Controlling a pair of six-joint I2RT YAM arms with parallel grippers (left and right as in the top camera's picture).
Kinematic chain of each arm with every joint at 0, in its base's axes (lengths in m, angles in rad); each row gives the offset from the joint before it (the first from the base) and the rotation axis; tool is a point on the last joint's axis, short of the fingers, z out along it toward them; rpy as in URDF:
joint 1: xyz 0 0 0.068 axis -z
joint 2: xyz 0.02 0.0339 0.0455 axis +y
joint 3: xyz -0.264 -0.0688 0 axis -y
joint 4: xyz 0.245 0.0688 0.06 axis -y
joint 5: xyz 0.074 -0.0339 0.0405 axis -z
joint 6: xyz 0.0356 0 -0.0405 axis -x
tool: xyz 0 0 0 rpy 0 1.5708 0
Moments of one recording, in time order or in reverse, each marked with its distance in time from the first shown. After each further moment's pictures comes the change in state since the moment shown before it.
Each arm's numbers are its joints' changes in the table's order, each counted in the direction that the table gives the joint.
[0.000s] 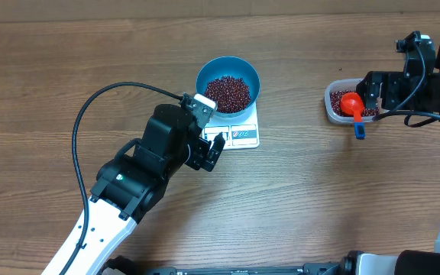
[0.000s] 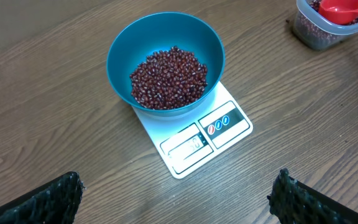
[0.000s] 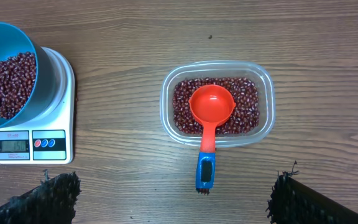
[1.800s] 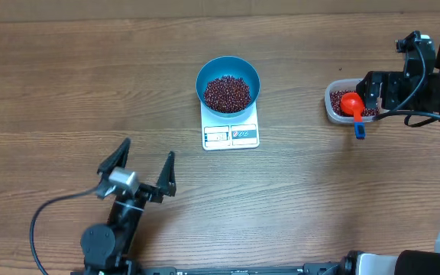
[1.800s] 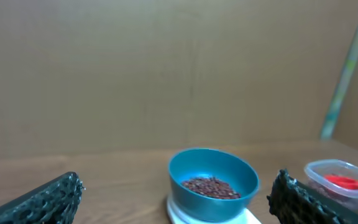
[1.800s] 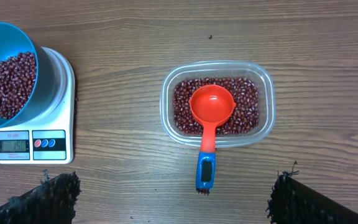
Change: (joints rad) left arm -0.396 -0.886 -1.023 1.032 0.232 0.162; right arm 0.000 0.000 0.000 0.001 0.000 0.000
